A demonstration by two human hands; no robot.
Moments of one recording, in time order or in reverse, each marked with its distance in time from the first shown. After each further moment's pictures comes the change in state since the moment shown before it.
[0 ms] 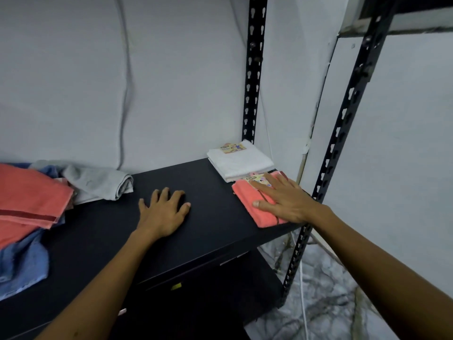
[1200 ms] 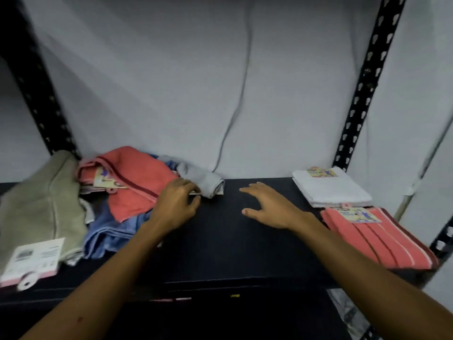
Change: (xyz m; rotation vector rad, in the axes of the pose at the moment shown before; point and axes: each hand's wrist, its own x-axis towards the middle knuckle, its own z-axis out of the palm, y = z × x) left_hand -0.066 -0.130 -0.089 -0.049 0.513 0.081; right_hand 0.084 -0.207 -0.023 0.280 0.061 -0.451
